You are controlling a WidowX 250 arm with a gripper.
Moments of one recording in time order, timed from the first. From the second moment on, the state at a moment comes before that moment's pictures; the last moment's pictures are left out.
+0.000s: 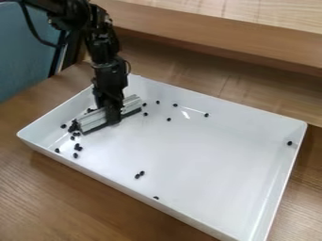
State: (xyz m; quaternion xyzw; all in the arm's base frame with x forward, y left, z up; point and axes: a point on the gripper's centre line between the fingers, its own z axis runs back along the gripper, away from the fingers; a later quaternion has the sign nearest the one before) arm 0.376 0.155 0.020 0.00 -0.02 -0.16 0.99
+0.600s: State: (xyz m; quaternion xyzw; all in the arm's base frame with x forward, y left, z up) arm 0.382 0.145 0.020 0.02 0.00 -0.19 0.98
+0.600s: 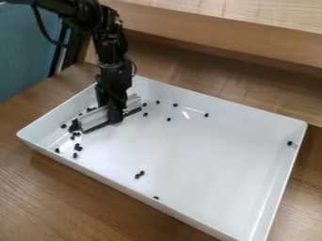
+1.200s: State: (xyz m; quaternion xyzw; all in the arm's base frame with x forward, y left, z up) arm 0.359 0.108 0.040 -0.08 -0.01 -0.17 0.98
